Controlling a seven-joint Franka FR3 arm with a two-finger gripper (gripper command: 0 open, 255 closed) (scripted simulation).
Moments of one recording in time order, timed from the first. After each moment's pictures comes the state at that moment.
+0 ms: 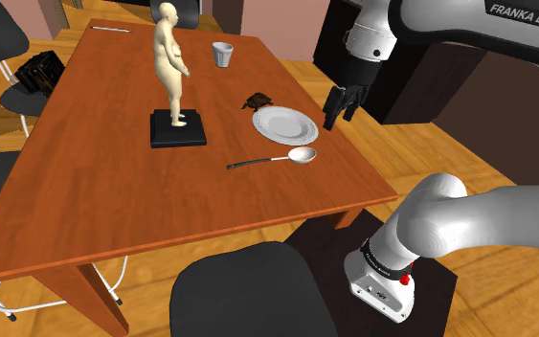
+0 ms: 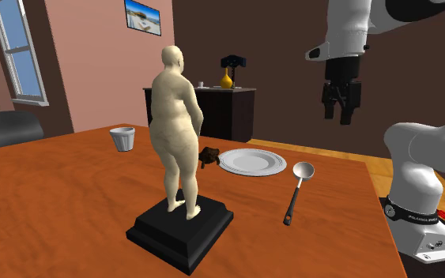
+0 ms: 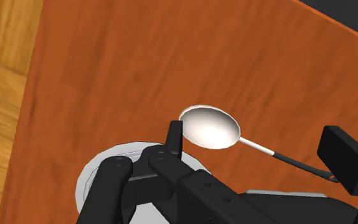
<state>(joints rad) 0.00 -0.82 0.03 -2.43 0.05 1.56 0.07</state>
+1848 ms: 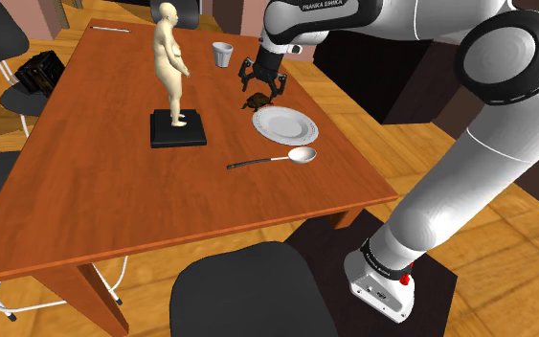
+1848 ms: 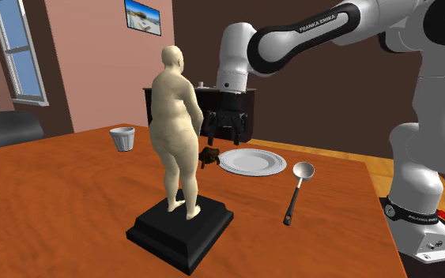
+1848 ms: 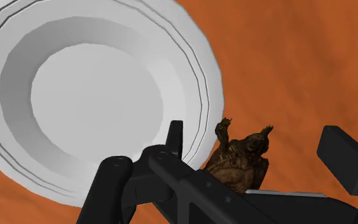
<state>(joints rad) -0.21 0.04 0.15 -1.92 0.08 2.08 0.97</state>
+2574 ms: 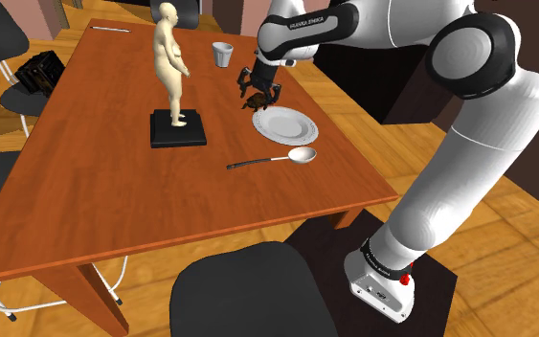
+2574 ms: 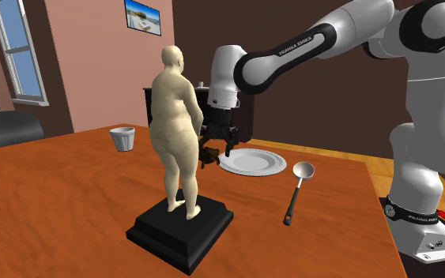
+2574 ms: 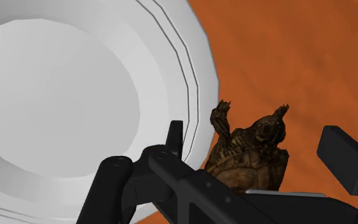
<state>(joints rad) -0.22 0.17 0.12 -1.89 0.06 2.19 1.05</state>
